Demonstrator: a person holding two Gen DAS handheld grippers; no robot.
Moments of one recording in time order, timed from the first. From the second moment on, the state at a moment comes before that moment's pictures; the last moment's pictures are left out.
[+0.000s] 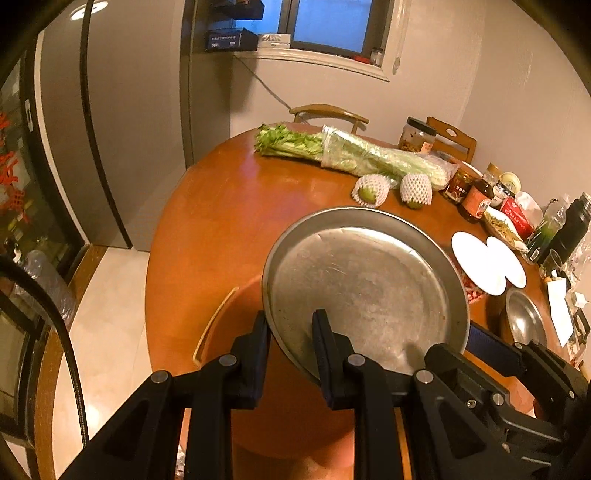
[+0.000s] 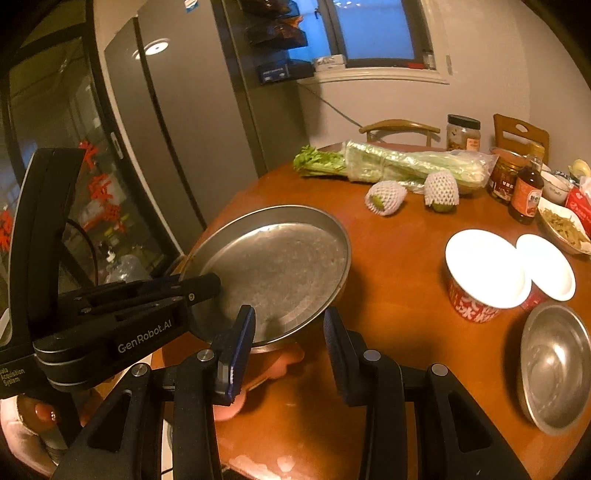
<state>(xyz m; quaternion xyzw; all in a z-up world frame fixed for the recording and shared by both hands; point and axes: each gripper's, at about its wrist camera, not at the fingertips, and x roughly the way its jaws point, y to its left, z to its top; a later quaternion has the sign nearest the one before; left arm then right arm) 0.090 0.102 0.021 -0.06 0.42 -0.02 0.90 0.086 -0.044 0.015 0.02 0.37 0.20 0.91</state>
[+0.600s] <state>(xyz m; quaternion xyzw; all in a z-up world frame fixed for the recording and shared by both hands) 0.057 0.108 -0.001 -0.04 0.44 0.00 0.90 0.062 -0.030 -0.007 0.01 0.39 0.22 0.89</state>
